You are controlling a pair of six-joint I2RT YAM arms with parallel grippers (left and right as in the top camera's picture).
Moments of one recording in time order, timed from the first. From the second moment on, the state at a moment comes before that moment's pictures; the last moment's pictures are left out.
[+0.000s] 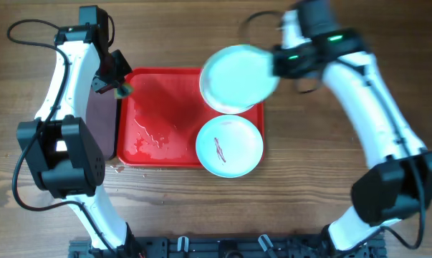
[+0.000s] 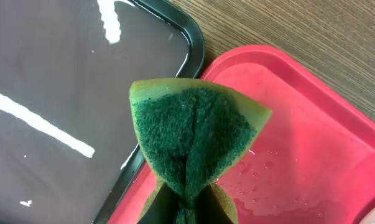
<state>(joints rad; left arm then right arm) 0.05 2.03 1.73 -1.10 -0.04 -0.49 0.16 1.81 1.68 -1.02 -0.21 0.27</state>
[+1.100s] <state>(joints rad) 0.05 2.03 1.73 -1.10 -0.04 -0.49 -0.31 1.81 1.22 -0.87 -0.26 0.18</state>
